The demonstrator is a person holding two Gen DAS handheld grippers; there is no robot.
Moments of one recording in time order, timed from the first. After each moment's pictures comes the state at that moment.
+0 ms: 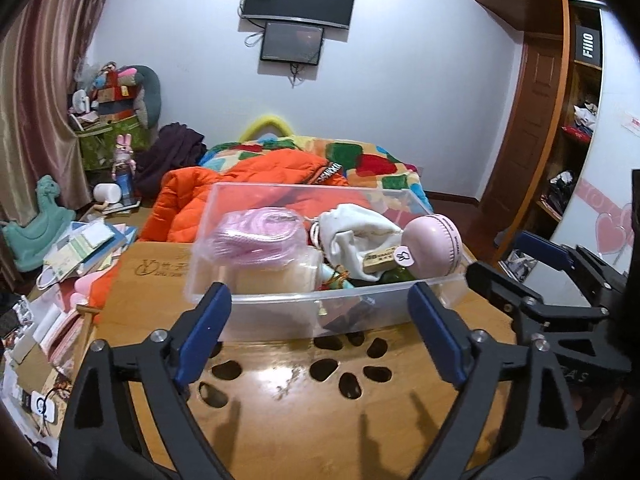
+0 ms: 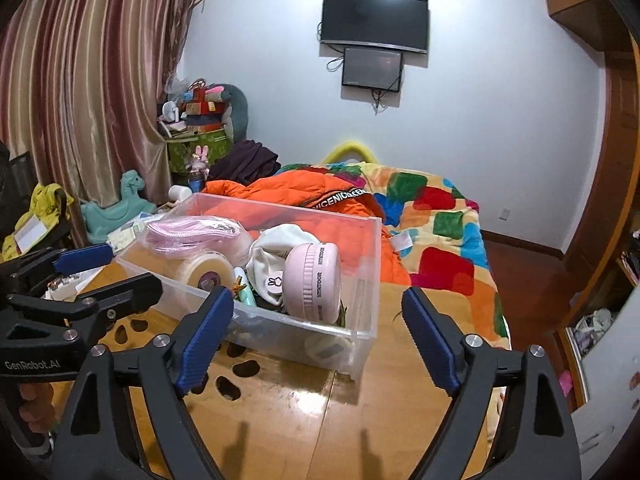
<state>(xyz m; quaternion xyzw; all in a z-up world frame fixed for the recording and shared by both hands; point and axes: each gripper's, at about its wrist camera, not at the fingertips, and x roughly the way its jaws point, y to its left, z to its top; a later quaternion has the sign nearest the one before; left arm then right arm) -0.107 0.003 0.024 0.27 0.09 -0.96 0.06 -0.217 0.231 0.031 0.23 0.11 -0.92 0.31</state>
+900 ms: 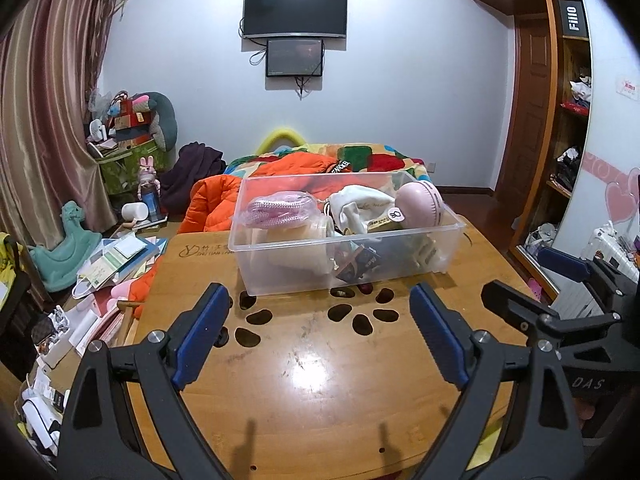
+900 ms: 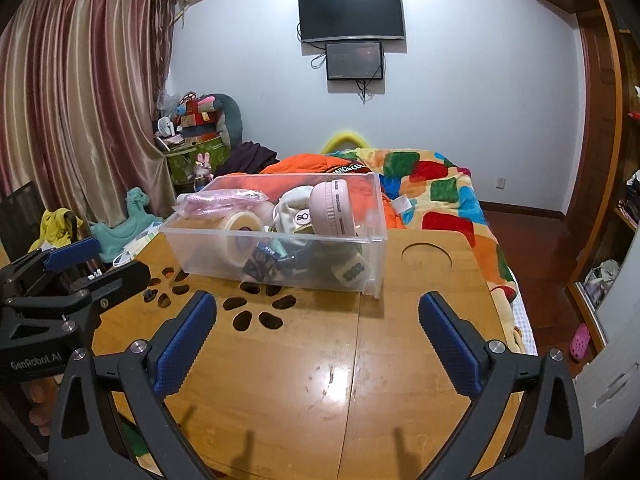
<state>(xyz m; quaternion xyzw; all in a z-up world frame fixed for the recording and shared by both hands) -0.040 0.029 0.020 0.26 0.04 -0.96 0.09 -0.150 0.268 0.007 0.25 0.06 -0.92 0.30</state>
